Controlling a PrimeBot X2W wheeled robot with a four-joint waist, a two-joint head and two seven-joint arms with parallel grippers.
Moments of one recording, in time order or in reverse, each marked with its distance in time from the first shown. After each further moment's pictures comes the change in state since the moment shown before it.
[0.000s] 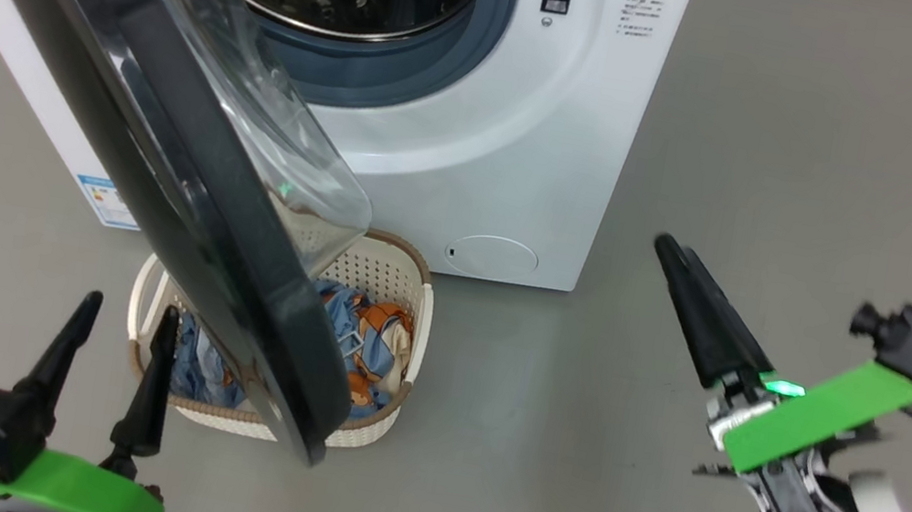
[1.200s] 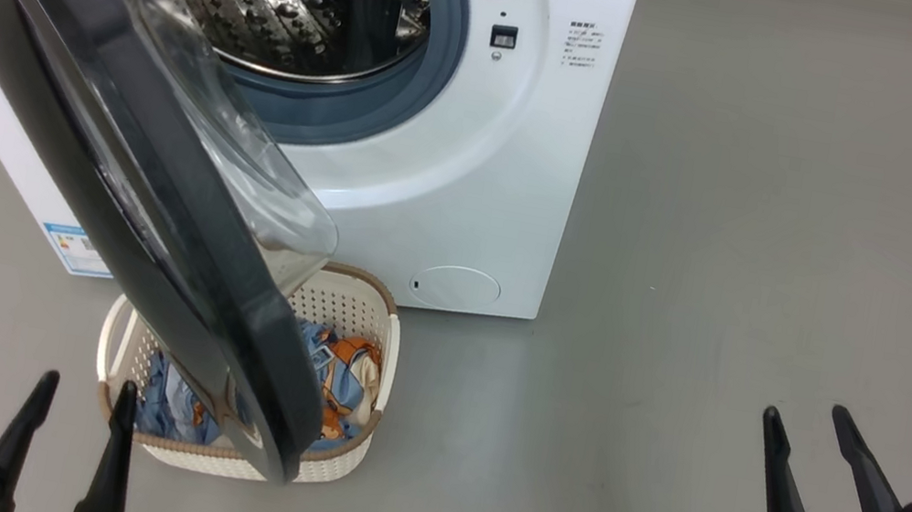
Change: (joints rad) left arm 0.170 -0.010 0.055 -0.096 0.000 0.019 0.000; right arm 0.325 0.023 -0.264 0.002 -0.925 0.000 -0.339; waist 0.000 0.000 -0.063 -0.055
